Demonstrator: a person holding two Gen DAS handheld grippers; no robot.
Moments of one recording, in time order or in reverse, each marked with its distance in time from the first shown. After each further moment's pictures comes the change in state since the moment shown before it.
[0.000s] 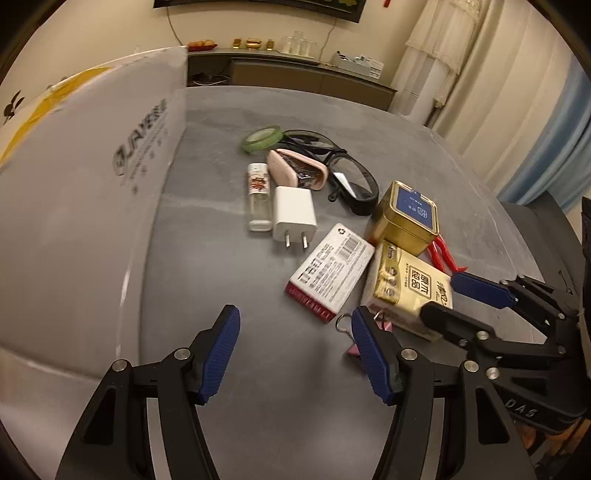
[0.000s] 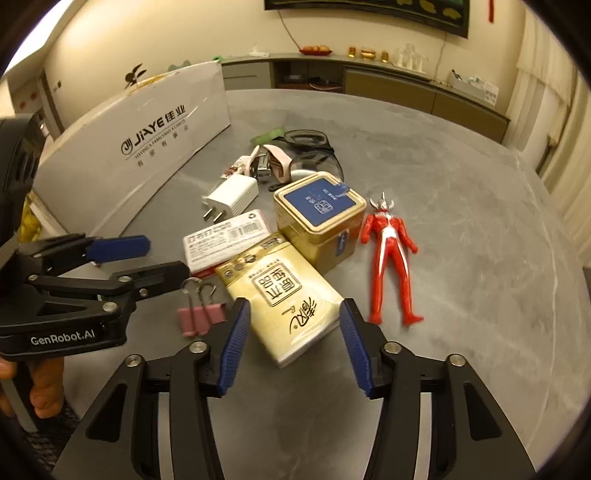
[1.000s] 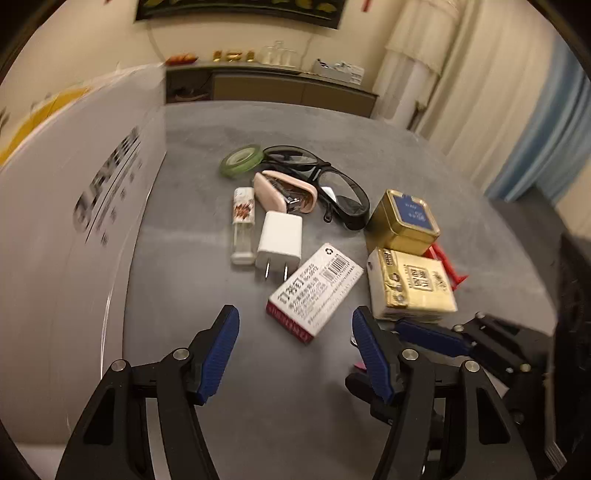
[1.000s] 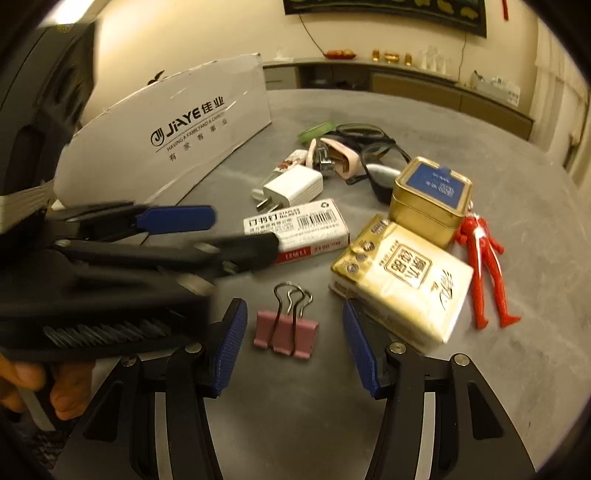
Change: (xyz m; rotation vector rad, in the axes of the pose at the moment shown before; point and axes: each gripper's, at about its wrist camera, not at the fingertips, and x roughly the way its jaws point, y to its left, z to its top) left arm 0.000 -0.008 0.007 0.120 -0.038 -0.005; right arm 0.015 0.038 -0.010 0.011 -0.024 0.086
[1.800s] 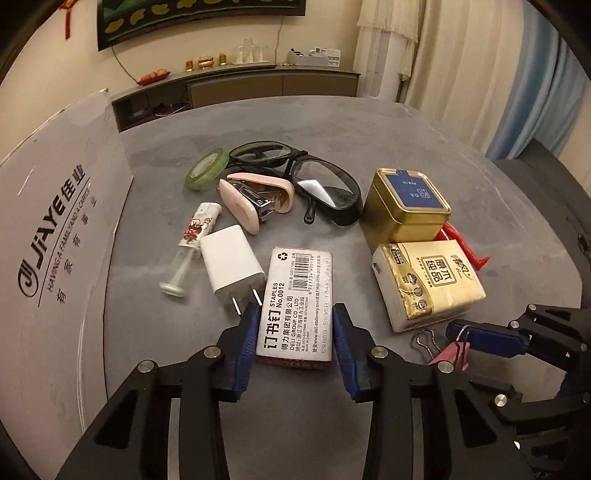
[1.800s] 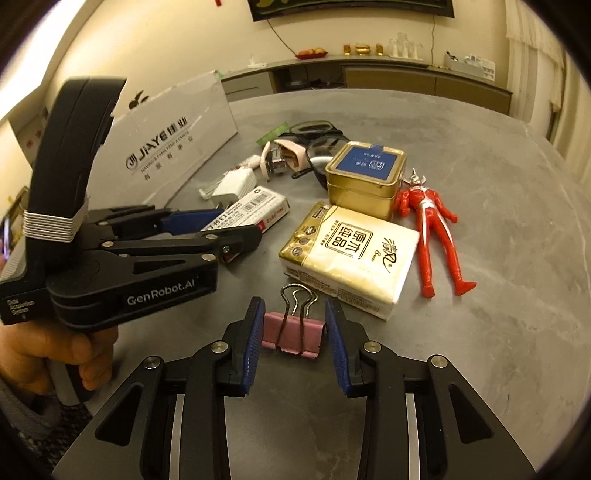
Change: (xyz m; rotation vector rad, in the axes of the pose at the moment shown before) left arm 0.026 -0.009 0.012 0.075 0.019 0.016; right arm -0.035 -0.040 -0.016 0.139 -0.010 0.027
